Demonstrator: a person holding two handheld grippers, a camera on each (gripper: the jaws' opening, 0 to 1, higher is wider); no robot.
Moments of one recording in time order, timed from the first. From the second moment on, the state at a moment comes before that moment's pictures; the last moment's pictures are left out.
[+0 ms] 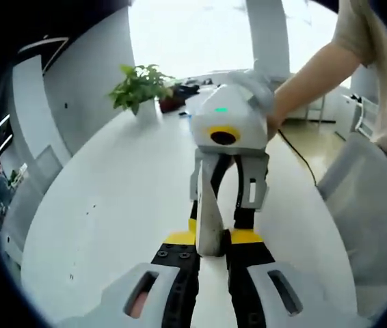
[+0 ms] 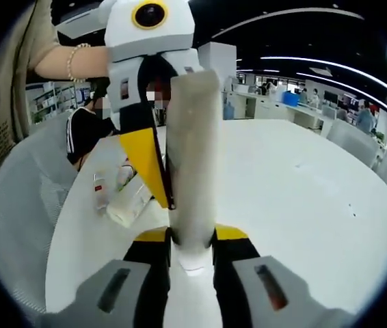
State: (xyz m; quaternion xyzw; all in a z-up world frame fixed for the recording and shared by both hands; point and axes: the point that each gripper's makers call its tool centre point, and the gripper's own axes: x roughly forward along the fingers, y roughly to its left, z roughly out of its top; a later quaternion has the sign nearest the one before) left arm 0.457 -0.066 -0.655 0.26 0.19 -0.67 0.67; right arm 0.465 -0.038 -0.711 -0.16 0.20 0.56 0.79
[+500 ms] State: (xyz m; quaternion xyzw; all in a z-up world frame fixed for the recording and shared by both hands) left arm 0.458 -0.066 -0.658 0.26 0.20 -0.66 0.68; right arm 0.465 -0.040 -0.721 -0.16 0.24 0.53 0.79
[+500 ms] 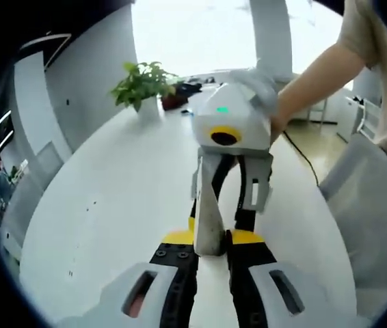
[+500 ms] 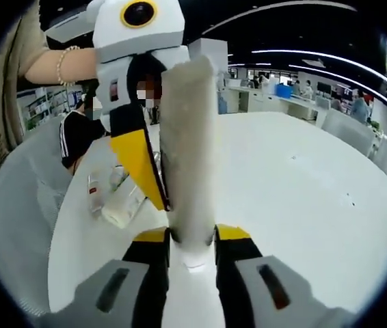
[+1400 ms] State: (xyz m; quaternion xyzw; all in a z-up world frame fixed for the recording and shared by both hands) left arm 0.410 0.013 -0.634 0.04 0.25 -0.50 0.83; right arm 0.423 -0.052 -0.674 -0.13 0.22 0.42 0.87
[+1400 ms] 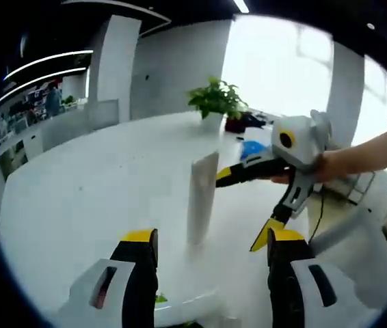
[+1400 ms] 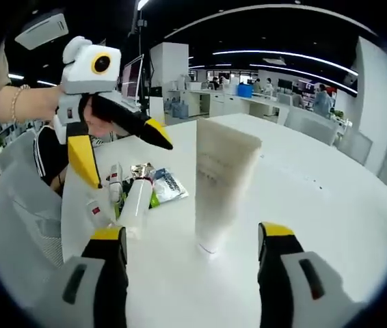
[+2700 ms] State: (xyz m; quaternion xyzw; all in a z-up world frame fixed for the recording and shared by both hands) left arm 0.293 0.107 -0.637 -0.02 0.28 -0.37 0.89; right arm 0.296 -0.070 -0.651 -0.08 0.23 0.35 0.90
